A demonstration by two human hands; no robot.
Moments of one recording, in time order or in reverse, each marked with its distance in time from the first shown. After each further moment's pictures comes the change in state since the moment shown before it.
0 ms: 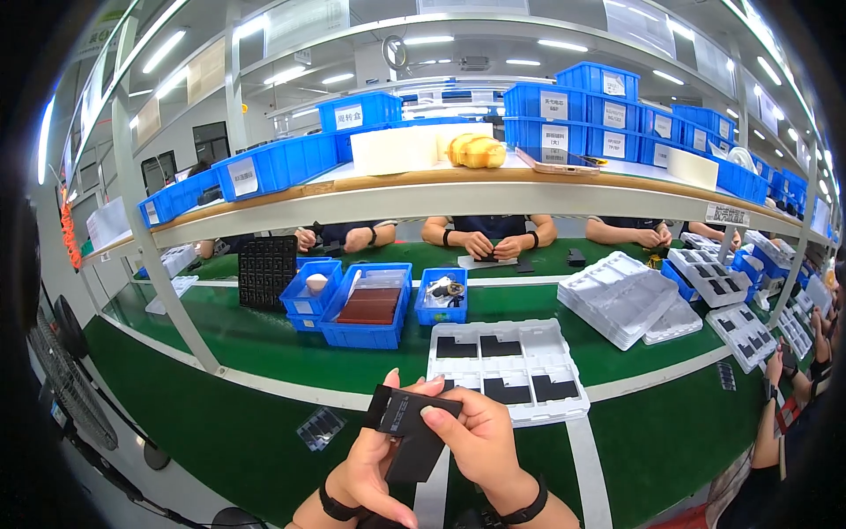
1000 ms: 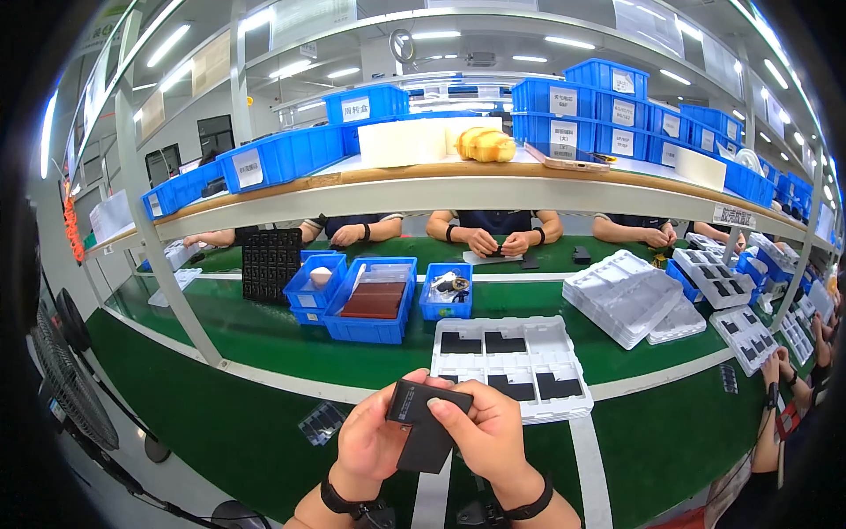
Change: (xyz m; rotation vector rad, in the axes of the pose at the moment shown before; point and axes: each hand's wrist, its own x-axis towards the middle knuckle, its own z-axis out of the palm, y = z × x) left_hand 0.008 -0.003 0.004 -0.505 0.332 -0.281; right_hand 0.004 -0.008 0.000 -0.216 0.070 -0.043
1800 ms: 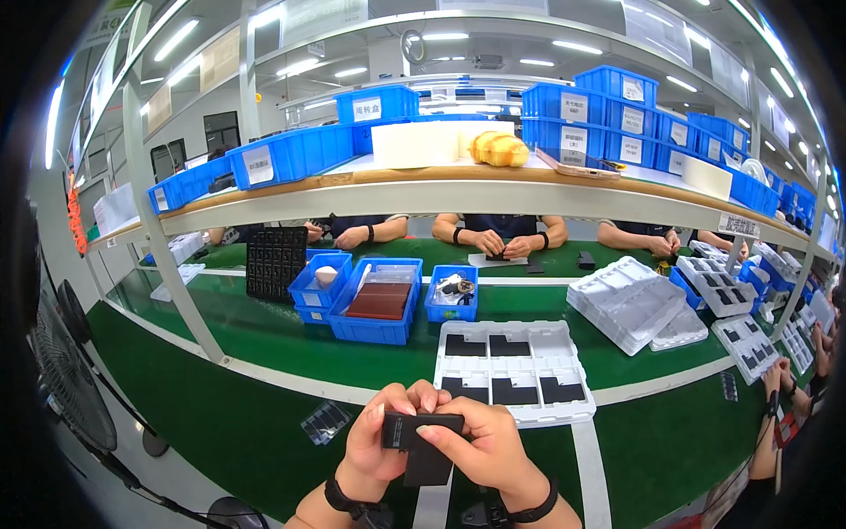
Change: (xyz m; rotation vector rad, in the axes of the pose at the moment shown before) left_hand 0.004 -0.014 -0.013 -0.184 -0.125 0.117; right_hand -0.003 0.011 -0.009 -0.198 -0.244 -0.141
